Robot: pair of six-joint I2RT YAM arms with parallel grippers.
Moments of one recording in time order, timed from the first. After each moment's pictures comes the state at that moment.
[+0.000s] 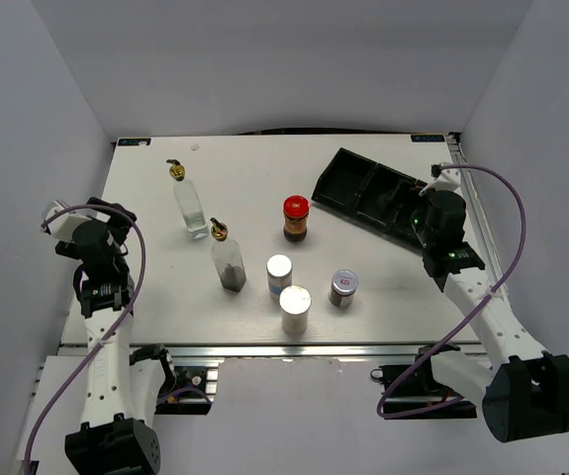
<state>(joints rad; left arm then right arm) 0.25 0.75 0.67 -0.13 -0.34 -0.61 0.20 1.04 0.73 0.04 0.04 0.35</state>
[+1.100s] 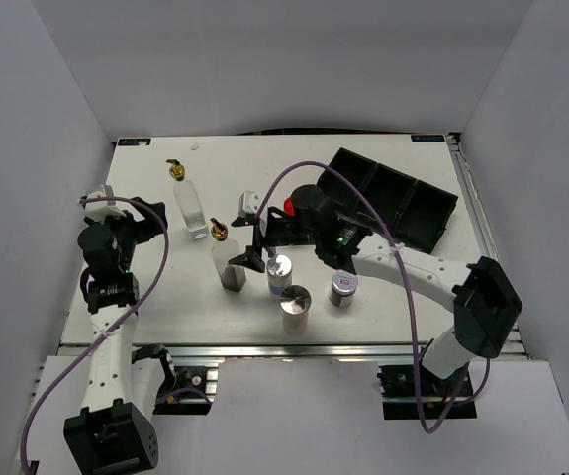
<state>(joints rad) 0.25 0.79 0.56 0.14 0.23 -0.33 0.95 1.55 1.18 0.17 -0.59 -0.30</state>
